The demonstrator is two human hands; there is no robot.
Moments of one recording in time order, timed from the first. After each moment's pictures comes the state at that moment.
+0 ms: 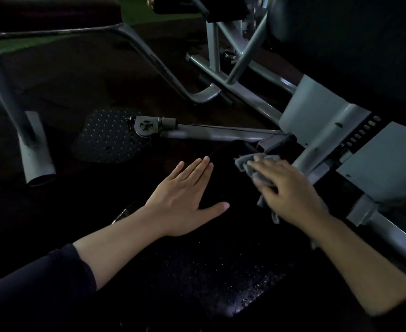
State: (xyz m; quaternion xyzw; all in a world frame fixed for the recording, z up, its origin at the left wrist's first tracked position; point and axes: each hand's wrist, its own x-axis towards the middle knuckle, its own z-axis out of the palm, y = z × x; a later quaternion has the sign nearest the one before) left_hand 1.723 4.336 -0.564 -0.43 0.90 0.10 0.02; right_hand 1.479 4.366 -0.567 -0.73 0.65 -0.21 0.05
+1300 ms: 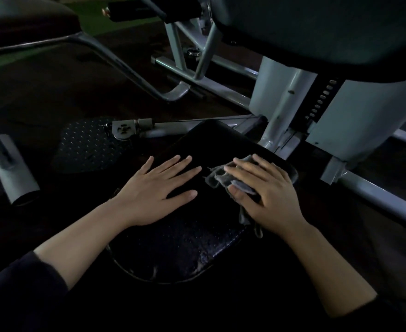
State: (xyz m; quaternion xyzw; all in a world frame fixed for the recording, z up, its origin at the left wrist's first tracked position) left_hand 1.761 4.370 -0.554 -0.34 0.93 0.12 0.04; right_hand 1.523 4.476 -0.576 -0.69 0.68 -0.26 -0.05
